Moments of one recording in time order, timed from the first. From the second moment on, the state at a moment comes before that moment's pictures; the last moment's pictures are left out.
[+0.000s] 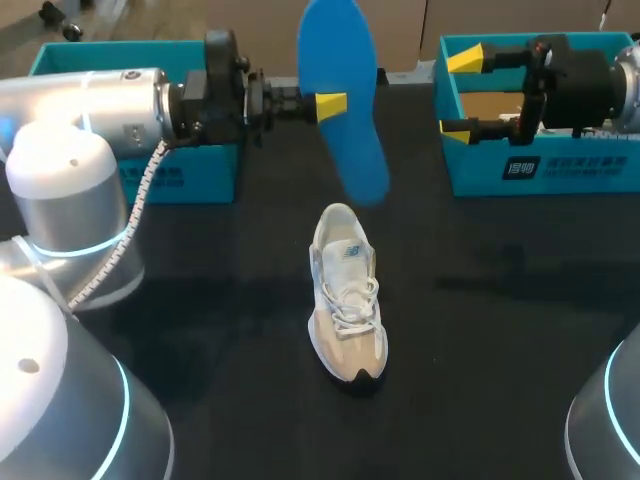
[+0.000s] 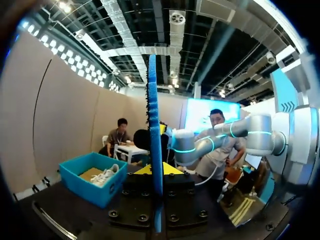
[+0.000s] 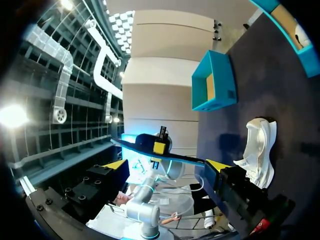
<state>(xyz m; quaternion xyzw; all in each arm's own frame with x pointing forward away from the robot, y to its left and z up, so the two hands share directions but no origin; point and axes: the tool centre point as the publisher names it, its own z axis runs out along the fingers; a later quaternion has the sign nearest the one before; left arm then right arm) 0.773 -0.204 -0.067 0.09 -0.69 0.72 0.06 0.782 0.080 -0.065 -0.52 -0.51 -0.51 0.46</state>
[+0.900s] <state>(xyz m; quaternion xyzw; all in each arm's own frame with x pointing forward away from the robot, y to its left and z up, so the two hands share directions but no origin) 0.772 -0.223 -0.104 0.33 -0.66 0.55 0.38 0.782 0.080 -0.065 -0.52 -0.51 -0.51 0.46</state>
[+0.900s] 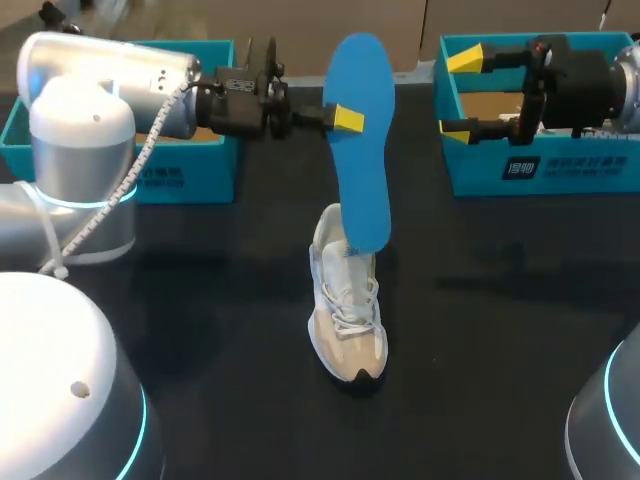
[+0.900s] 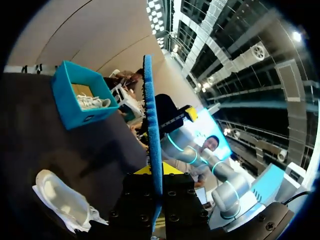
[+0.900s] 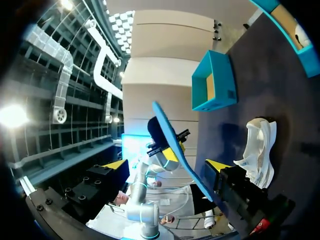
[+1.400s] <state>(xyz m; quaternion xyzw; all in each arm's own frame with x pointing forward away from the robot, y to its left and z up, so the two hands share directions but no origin) 0.797 -0.235 -0.128 0.37 -0.61 0.54 0.45 0.782 0.084 -0.064 -0.54 -0.54 -0.50 0.41</state>
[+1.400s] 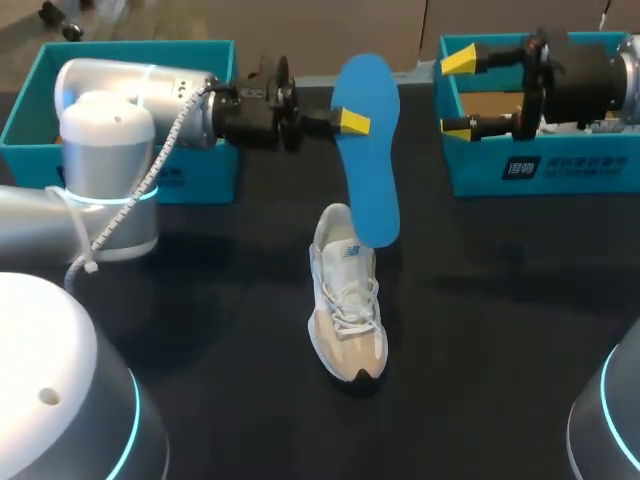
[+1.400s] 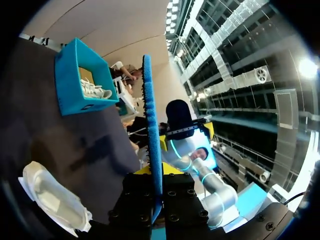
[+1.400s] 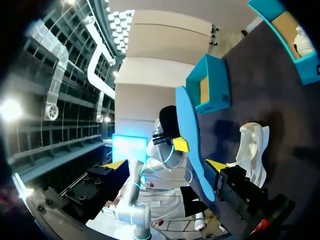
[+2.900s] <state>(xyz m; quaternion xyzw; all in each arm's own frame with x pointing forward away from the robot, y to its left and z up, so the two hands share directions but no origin) 0.811 -0.244 -0.143 0.42 -0.56 0.50 0.52 0.757 0.114 -0.026 -0.72 -0.61 -0.28 0.19</state>
